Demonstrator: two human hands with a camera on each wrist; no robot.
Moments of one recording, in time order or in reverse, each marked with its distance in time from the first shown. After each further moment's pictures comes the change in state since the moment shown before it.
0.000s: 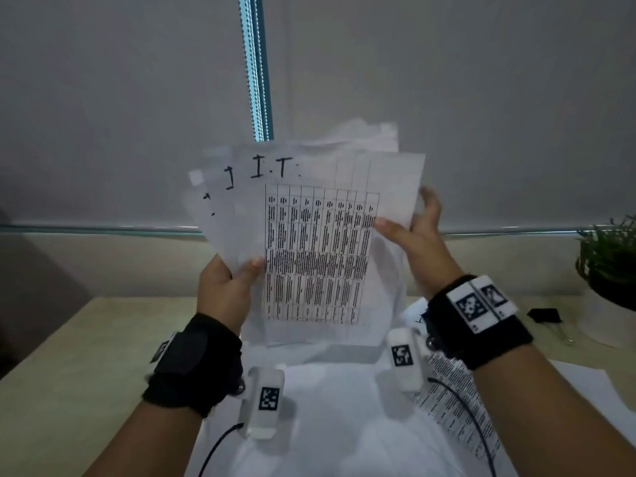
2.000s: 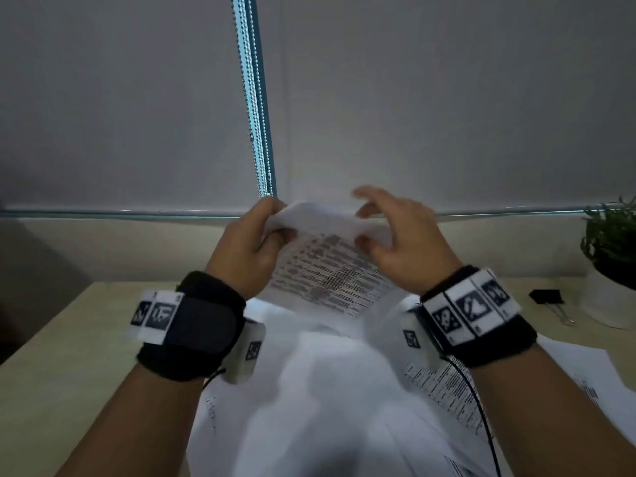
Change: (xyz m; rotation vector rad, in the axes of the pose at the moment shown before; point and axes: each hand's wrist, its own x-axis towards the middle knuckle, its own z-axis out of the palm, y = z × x) left_hand 0.002 0.043 0.015 0.579 -0.332 0.563; right_hand -0.017 -0.004 0.005 -0.885 -0.099 -0.459
